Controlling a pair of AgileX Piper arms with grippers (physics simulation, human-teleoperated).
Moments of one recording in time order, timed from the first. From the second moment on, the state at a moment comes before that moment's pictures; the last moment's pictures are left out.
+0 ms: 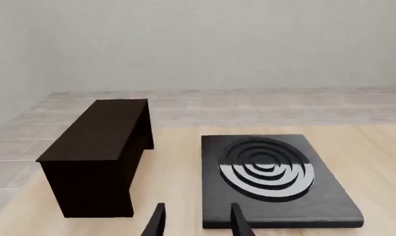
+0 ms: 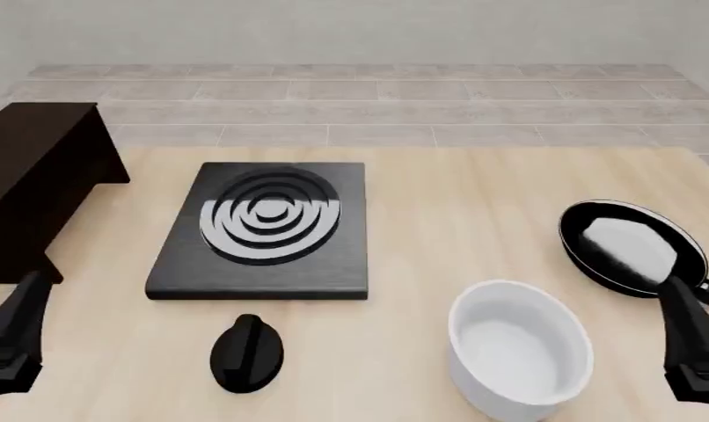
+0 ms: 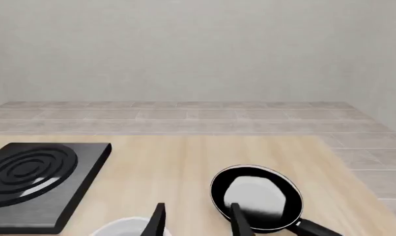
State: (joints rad) left arm 0.01 0.06 -0.06 0.05 0.02; right arm 0.00 0.00 0.00 0.00 0.00
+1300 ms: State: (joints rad) left arm -0.66 0.49 -0.60 0.17 0.01; right arm 0.00 0.01 -0.01 0.00 -0.01
